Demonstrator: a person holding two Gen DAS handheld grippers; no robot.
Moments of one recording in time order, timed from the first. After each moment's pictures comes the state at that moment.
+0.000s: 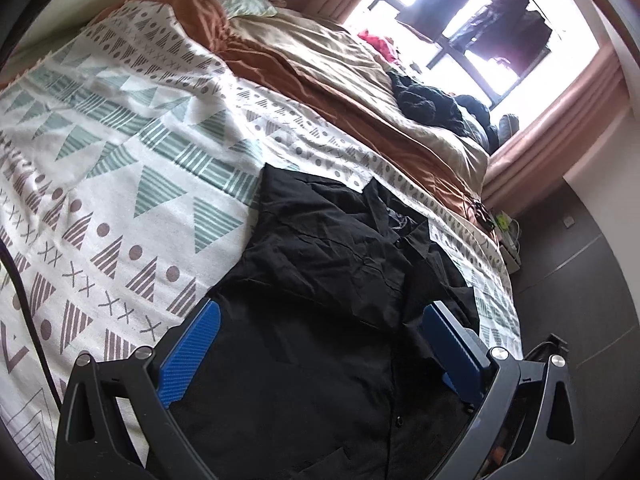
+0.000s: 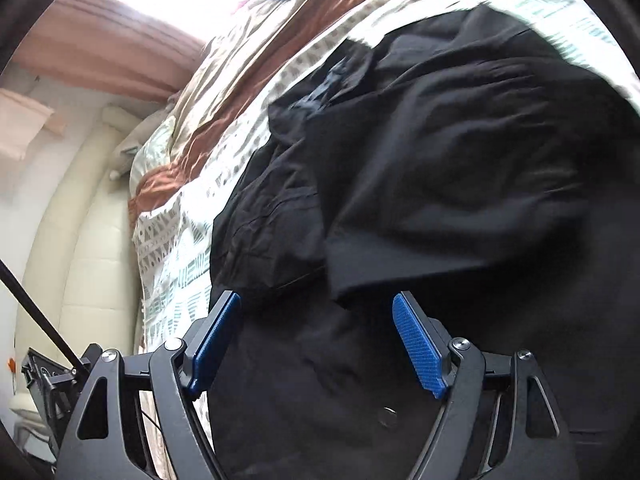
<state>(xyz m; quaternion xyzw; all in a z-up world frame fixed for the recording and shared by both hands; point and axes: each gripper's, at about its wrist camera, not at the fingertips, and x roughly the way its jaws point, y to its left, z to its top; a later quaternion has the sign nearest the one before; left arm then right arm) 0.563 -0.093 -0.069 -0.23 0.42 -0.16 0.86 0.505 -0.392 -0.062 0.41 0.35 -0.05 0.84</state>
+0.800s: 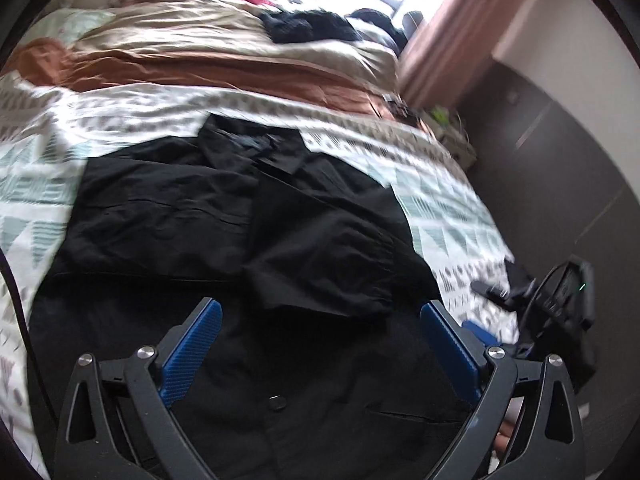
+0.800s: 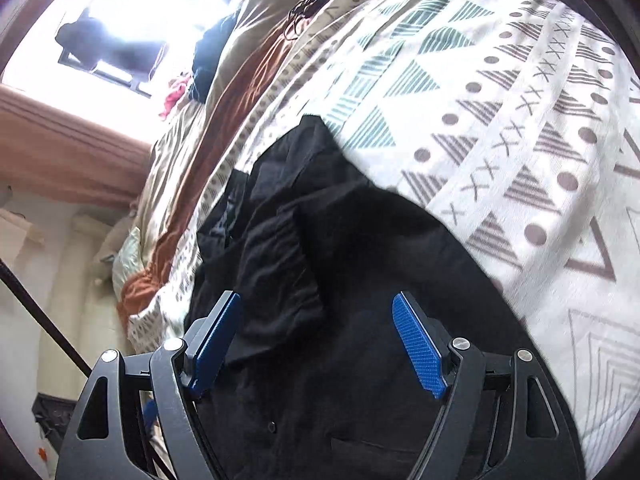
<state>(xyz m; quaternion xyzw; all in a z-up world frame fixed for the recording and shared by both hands) 0.535 -0.306 -0.068 -0.07 0.45 -0.31 0.84 0.367 -0.494 -0.050 0.50 0.27 -0.15 0.81</state>
